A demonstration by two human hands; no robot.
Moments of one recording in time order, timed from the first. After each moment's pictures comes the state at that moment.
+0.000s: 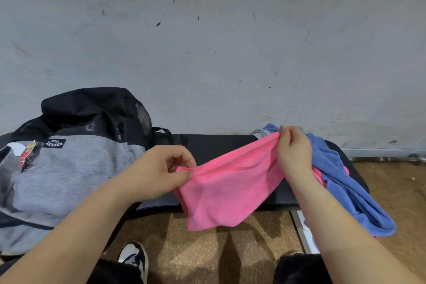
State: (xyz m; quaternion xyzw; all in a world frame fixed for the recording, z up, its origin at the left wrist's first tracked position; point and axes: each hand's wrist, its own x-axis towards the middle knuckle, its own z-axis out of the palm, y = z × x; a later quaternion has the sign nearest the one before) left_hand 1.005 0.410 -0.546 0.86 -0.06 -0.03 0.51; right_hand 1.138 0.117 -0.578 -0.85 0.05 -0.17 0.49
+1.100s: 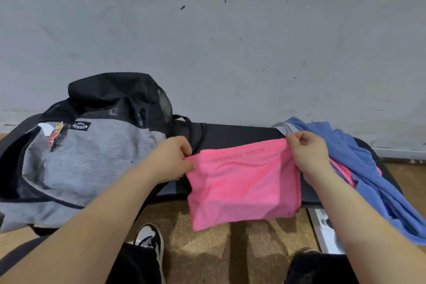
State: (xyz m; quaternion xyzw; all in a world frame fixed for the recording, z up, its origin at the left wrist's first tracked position) left_hand 1.030 0.443 -0.600 0.92 0.12 -0.03 0.37; right_hand 1.150 0.127 -0.611 -0.85 0.04 -0.04 0.52
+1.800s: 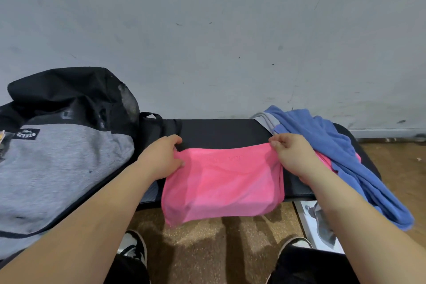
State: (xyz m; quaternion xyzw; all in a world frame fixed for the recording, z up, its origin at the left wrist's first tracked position) left_hand 1.101 0.424 -0.660 0.96 0.10 -0.08 0.23; right_hand 1.162 0.091 -0.623 -0.92 0.00 0.07 0.38
